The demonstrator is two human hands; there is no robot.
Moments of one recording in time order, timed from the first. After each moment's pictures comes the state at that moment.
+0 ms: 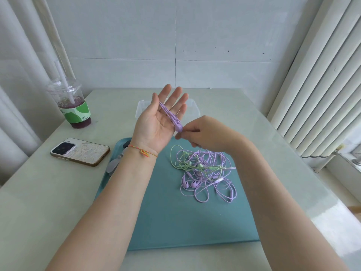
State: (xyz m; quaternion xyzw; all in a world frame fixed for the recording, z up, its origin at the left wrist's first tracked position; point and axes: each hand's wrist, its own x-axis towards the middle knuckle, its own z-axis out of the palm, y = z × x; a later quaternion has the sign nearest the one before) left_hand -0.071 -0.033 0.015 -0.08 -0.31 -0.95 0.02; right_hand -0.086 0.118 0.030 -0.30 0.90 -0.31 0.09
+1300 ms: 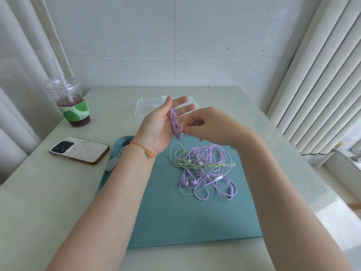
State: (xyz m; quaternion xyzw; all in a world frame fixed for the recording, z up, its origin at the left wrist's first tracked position) left_hand -0.069 -0.030 0.014 -0.03 -0.49 -0.87 -0.04; right_hand -0.084 0.123 0.040 -0.28 0.89 -0.35 0.05
